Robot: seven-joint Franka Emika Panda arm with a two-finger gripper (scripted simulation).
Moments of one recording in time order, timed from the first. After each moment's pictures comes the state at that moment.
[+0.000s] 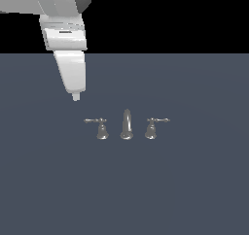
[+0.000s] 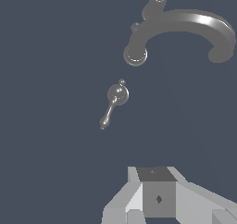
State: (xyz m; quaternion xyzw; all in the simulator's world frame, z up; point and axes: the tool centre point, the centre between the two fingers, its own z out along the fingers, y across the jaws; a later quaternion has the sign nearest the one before) arm -0.076 0.133 0.184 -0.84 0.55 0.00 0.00
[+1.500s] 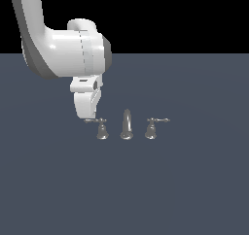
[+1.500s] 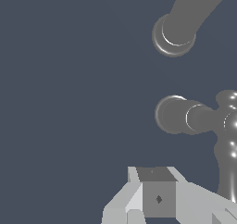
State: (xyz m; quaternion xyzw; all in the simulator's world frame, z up) arm 0.012 0.117 0.076 -0.71 0.70 0.00 0.00
